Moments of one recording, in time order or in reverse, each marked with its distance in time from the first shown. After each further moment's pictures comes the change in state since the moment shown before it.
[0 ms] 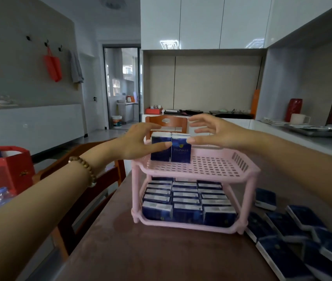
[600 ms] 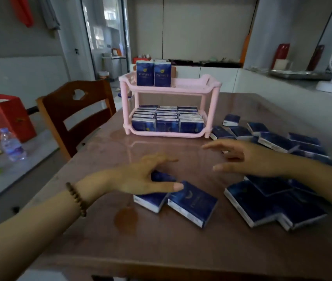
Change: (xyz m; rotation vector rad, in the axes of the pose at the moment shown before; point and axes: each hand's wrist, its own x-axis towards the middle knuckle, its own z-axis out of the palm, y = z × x) left_hand -0.210 0.071 0.129 -0.166 -0.538 -0.025; right_hand -0.254 0.035 0.075 -0.066 -0.268 0.182
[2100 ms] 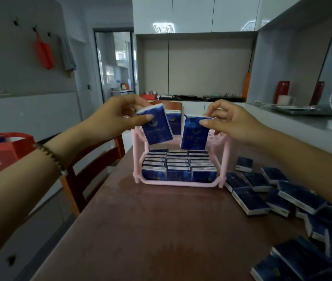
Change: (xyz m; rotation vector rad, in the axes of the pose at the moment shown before) left_hand 0.022 -0.003 -0.197 -0.151 0.669 0.252; right_hand 0.113 -0.069 -0.099 0.325 0.509 -0.253
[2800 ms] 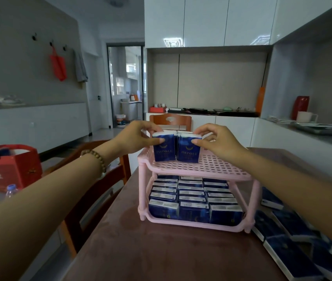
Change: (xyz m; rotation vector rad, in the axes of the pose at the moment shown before) left_hand 0.094 -0.096 0.013 0.070 -0.039 -0.129; right_hand 0.120 0.071 0.039 -0.136 0.083 -0.046
